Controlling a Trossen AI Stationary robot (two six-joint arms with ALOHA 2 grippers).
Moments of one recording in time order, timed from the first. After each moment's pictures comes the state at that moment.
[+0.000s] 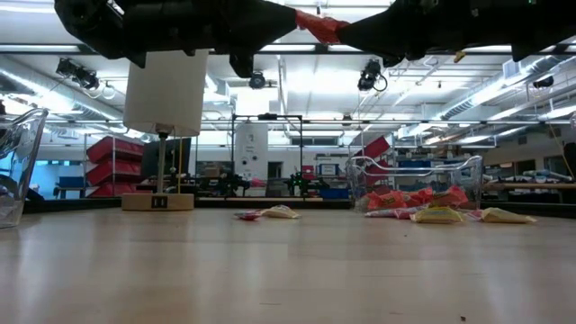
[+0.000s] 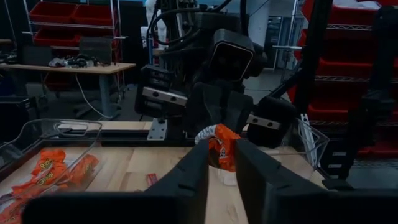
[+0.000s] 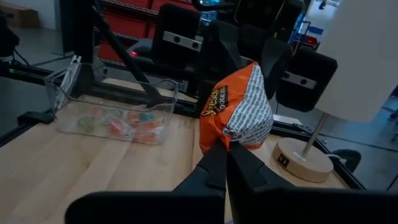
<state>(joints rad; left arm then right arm) -0.04 1.43 0.63 0.86 0.06 -0.06 0.22 1.36 0.52 0.77 0.25 -0.20</state>
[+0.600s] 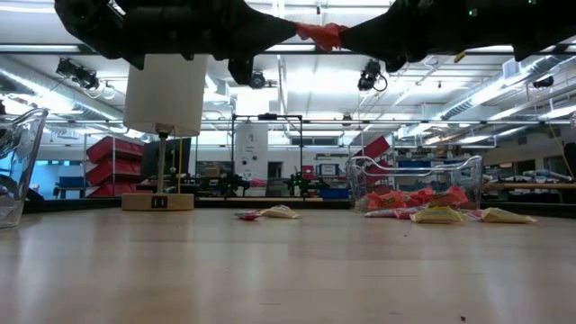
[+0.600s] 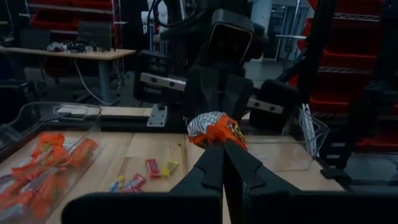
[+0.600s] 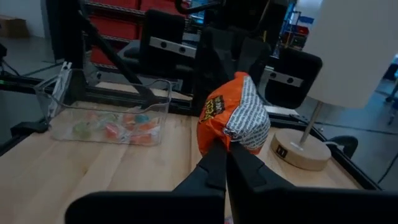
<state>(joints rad) -0.04 1.43 0.63 0.81 0.06 -0.08 0.22 1.36 0.52 0.77 0.30 -0.13</state>
